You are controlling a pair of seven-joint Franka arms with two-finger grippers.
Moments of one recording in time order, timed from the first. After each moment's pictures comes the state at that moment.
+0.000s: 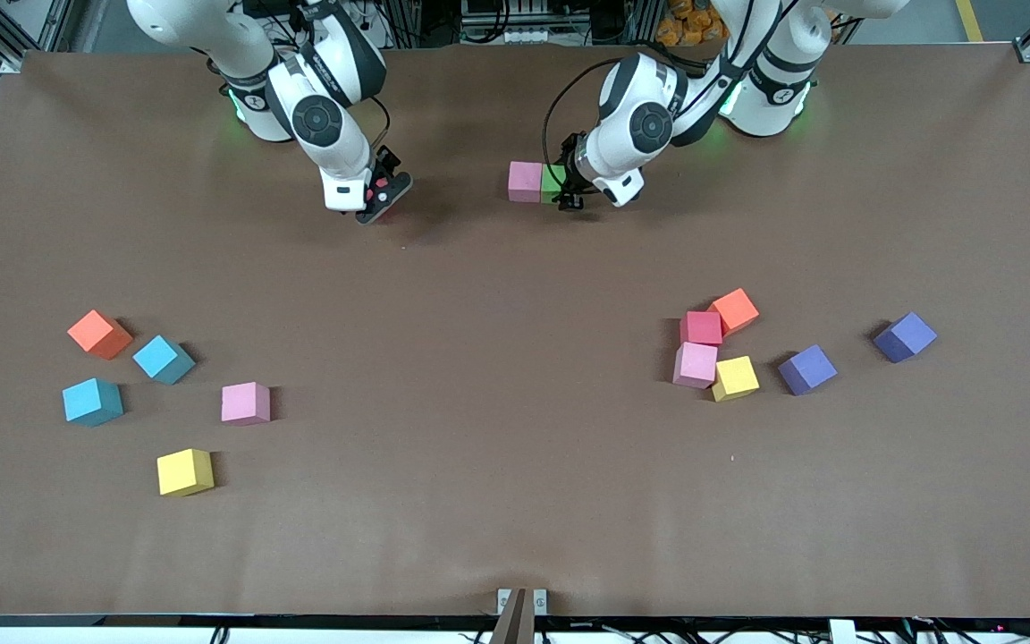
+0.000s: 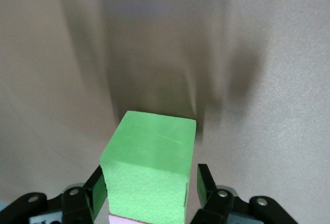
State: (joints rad) left arm -0.39 0.31 -0.63 -2.46 -0.78 2.74 -1.84; right arm 1.03 -0.02 -0.31 -2.74 0.24 2.46 -0.23
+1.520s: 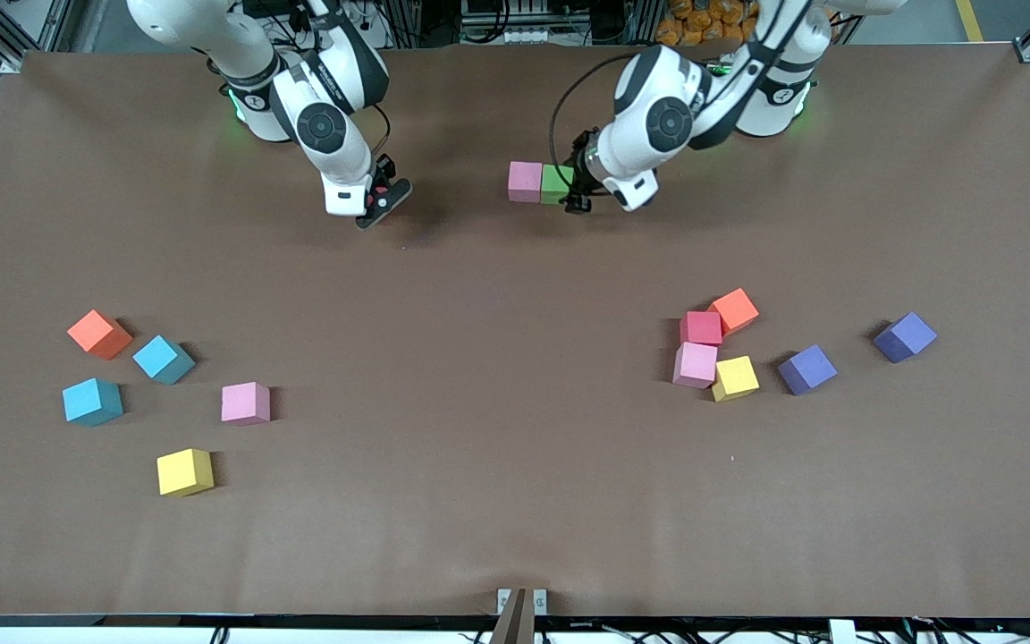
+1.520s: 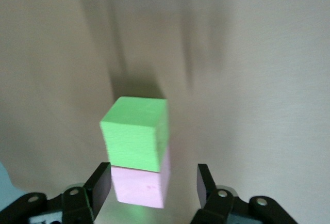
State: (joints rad) left arm -0.24 0.15 -0.61 -2.39 -0.59 2.46 -1.84; right arm 1.03 0.03 -0.30 -2.73 0.24 2.51 -0.25
